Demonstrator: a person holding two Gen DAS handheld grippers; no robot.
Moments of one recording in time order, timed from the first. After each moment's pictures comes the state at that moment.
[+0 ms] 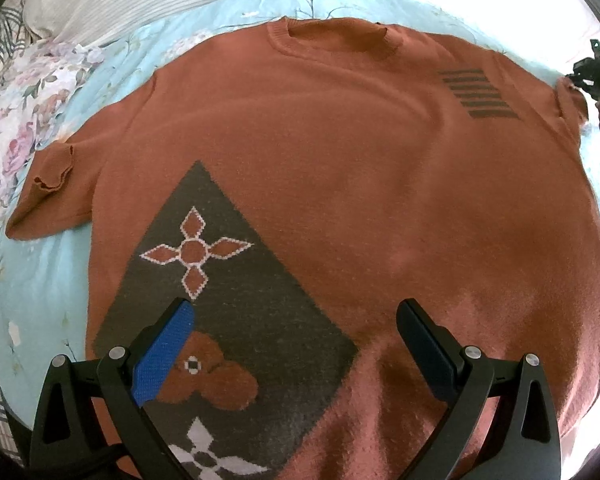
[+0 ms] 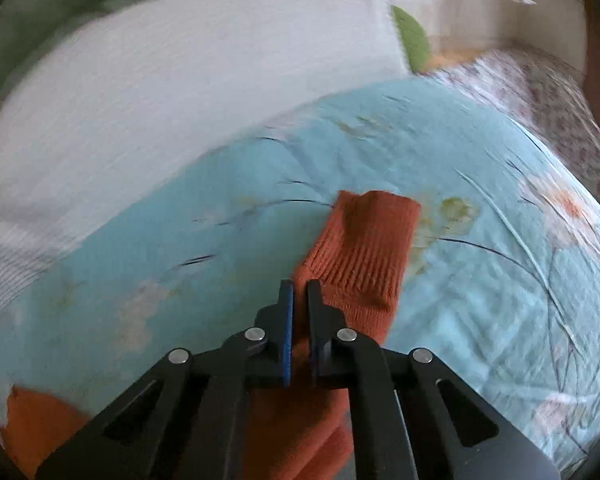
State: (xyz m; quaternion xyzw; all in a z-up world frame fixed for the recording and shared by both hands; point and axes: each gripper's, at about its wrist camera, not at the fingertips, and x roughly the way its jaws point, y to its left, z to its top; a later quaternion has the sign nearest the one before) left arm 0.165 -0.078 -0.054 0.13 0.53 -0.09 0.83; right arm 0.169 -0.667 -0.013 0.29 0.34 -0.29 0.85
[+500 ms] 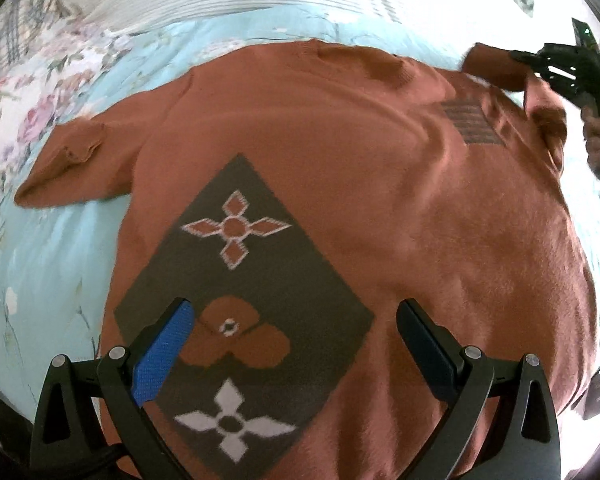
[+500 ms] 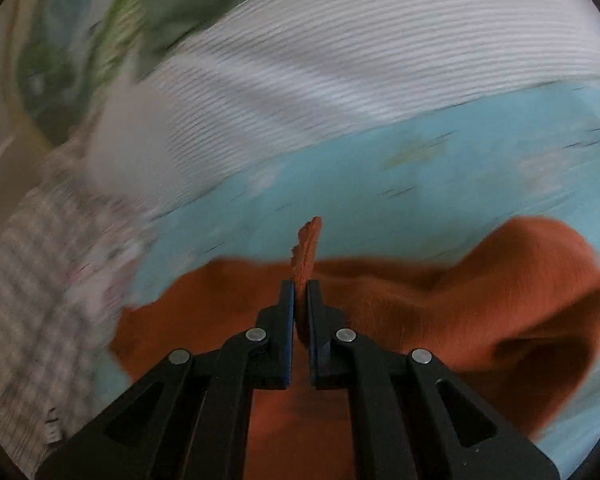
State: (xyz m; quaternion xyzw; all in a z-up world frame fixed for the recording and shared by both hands) left arm 0.145 -0.041 -0.036 0.06 0.51 -0.09 0.85; right arm 0.224 -0.390 0.029 0.31 0.33 0.07 0.89
